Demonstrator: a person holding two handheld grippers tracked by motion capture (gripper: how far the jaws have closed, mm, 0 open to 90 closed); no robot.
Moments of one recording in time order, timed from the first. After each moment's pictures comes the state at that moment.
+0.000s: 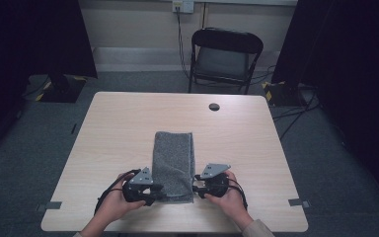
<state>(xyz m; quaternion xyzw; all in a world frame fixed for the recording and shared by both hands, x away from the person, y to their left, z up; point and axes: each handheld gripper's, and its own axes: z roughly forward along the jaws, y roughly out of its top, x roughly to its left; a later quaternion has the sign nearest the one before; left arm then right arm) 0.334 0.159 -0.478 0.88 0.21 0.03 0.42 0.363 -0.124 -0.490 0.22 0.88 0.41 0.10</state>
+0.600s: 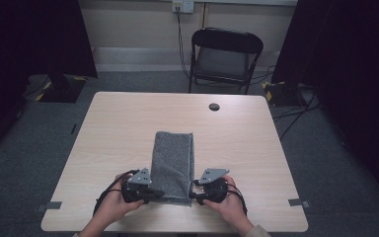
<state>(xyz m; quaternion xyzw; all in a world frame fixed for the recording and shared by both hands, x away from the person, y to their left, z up) 0.331 0.171 -0.474 0.88 0.23 0.00 0.41 0.349 -0.119 -0.496 0.23 0.88 0.40 0.08</state>
